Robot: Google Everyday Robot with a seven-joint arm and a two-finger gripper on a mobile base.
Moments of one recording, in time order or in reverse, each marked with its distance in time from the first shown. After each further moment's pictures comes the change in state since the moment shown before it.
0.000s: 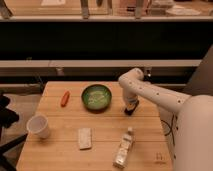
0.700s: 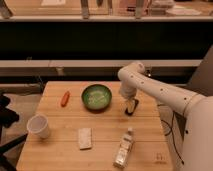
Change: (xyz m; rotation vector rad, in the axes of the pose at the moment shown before) arm -0.016 -0.011 -0.060 0.094 -0.079 -0.110
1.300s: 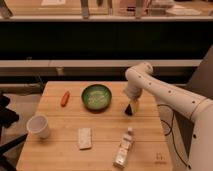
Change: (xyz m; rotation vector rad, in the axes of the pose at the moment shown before) arm 0.034 0.018 0.006 0.019 -0.015 0.094
